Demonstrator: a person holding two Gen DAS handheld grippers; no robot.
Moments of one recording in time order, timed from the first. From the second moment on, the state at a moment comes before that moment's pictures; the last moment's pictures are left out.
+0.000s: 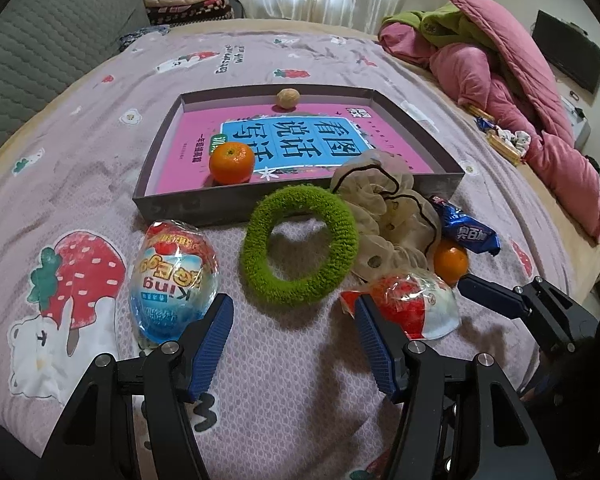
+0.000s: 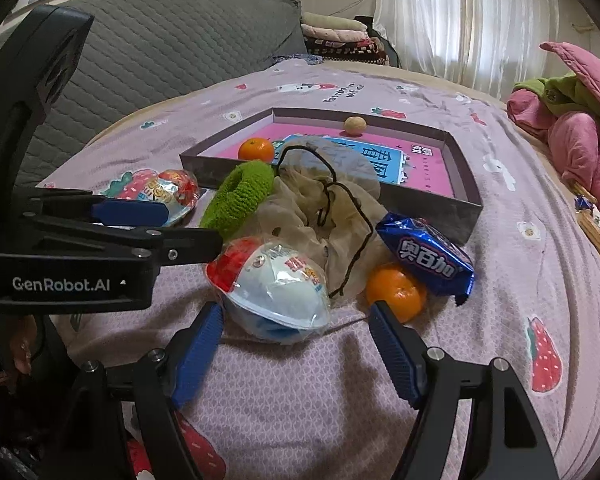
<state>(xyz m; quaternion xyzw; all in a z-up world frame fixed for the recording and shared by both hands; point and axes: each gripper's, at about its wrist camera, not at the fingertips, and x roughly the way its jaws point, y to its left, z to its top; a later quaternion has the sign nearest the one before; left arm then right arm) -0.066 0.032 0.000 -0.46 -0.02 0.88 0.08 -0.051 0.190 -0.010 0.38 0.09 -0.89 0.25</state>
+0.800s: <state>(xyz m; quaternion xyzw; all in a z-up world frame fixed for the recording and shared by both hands) -0.089 0.031 -0.018 -0.47 -0.03 0.88 0.08 -0.050 0.170 -0.022 0.36 0.13 -0.89 0.26</state>
